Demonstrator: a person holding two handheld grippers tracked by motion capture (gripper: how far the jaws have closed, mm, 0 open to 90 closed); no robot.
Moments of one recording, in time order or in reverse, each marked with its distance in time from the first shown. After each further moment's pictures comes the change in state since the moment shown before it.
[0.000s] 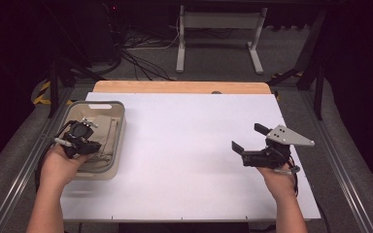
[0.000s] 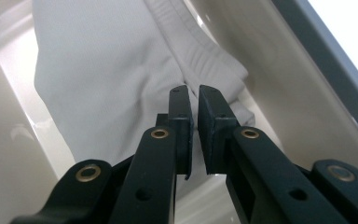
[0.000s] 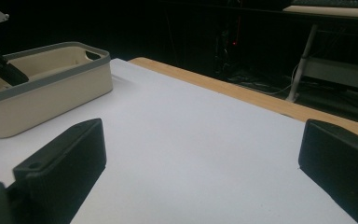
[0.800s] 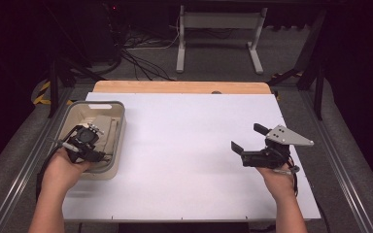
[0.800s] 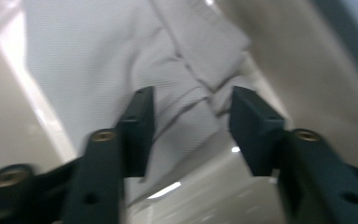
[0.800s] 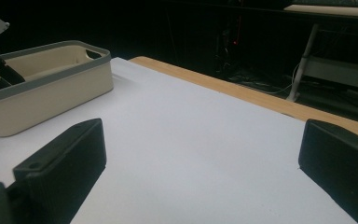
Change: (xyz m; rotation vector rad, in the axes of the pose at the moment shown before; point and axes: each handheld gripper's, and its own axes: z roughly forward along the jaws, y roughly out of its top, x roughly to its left) left arm -0.018 0.000 0.009 0.108 0.125 0.053; right arm 0.001 0.000 0.001 0.003 0.001 -0.003
